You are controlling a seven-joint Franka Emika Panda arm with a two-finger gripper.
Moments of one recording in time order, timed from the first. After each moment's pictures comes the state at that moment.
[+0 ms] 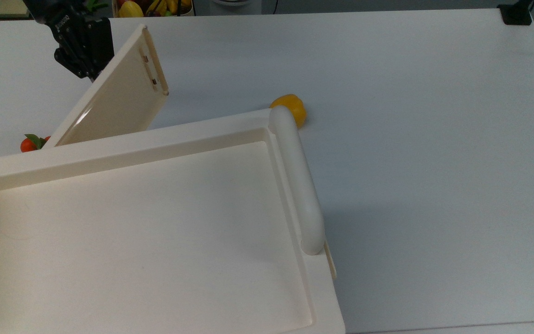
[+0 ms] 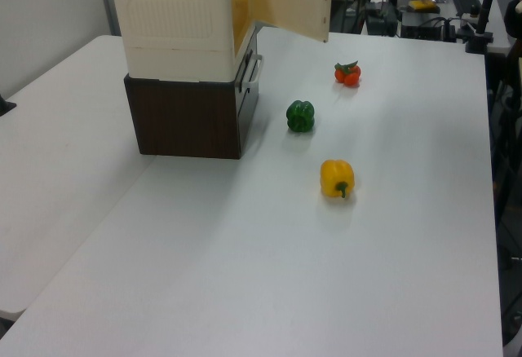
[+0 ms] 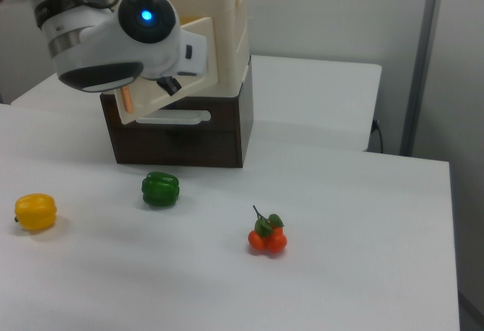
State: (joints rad) arm -0.03 0.18 -0.26 -1.63 1.00 2.21 -0.37
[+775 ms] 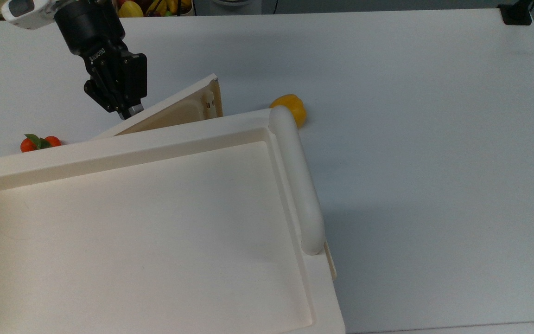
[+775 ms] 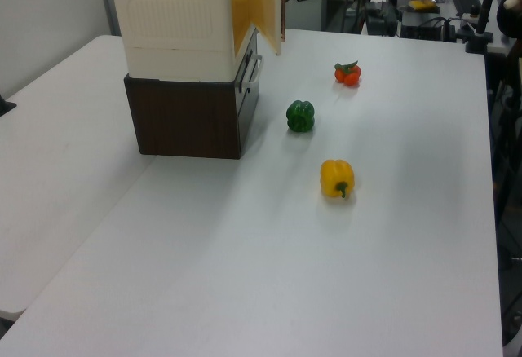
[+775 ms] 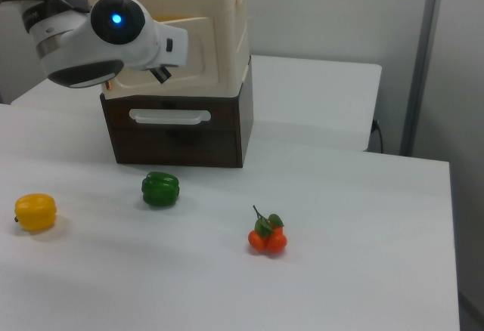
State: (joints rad) arm -0.01 0.26 -0.15 -1.58 1.04 2.45 -0.35
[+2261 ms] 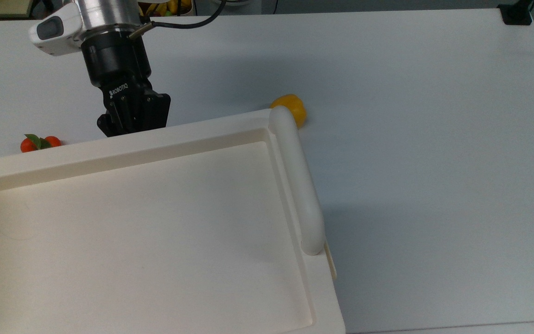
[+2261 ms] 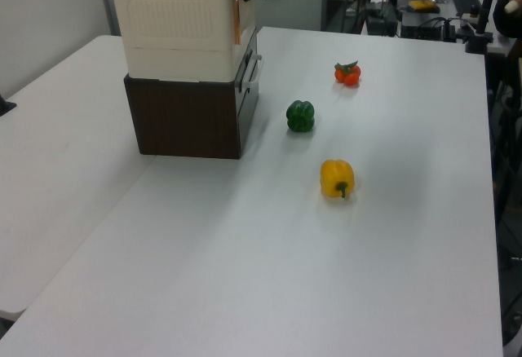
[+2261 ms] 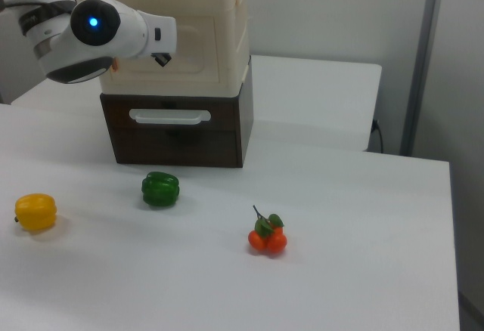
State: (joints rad) arm 0.01 0.41 -0.05 -1.43 1.03 2.73 -0.35
